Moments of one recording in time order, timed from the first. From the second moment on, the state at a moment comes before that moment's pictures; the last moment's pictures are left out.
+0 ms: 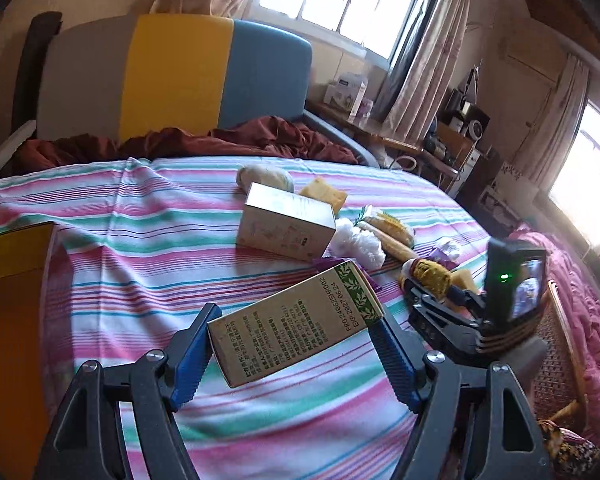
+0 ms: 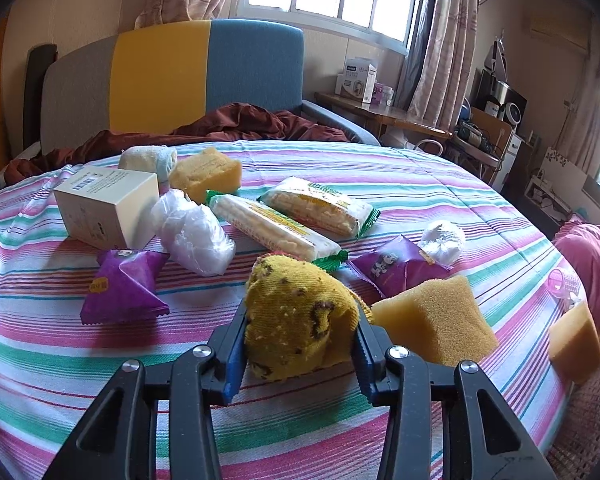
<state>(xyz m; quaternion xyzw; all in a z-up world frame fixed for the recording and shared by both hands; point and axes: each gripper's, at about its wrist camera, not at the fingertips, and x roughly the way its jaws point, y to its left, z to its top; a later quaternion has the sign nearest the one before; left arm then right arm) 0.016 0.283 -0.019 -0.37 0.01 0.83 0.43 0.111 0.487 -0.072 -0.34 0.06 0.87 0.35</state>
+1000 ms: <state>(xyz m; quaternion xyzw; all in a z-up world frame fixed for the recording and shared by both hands) -0.020 0.070 -0.028 -0.38 -0.05 0.89 0.23 0.121 0.442 -0.065 -0.34 0.03 0.89 0.30</state>
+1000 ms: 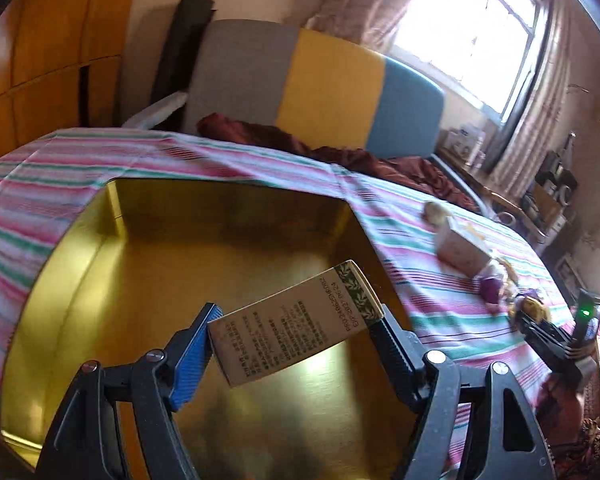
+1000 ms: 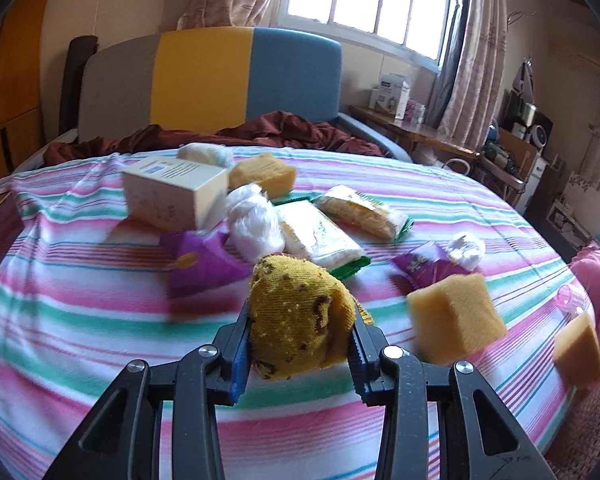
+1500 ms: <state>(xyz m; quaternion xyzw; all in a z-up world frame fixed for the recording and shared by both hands) -0.027 0.012 -0.047 -0.40 -0.03 0.91 0.13 0.125 0.378 -0.029 -0.31 0.05 0.92 0.22</state>
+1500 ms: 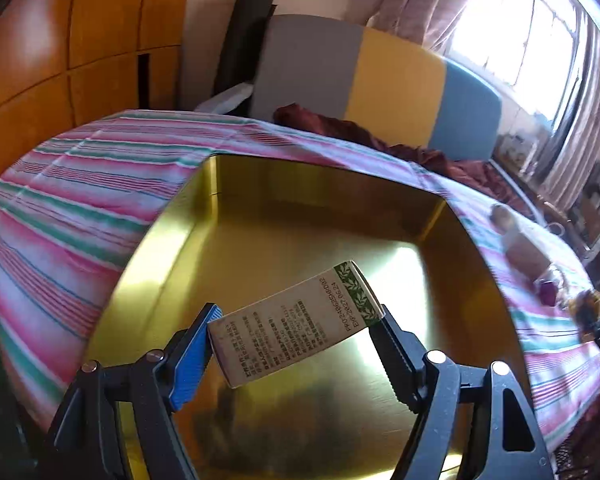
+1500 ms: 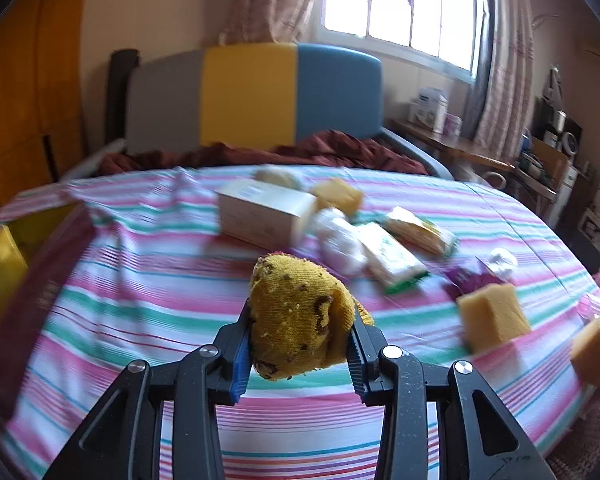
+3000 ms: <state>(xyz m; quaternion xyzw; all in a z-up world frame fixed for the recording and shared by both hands) -0.035 -0.088 0.016 -0.34 -0.19 0.92 -0.01 0.011 0.090 -0.056 -0.44 0.11 0.86 -0.23</state>
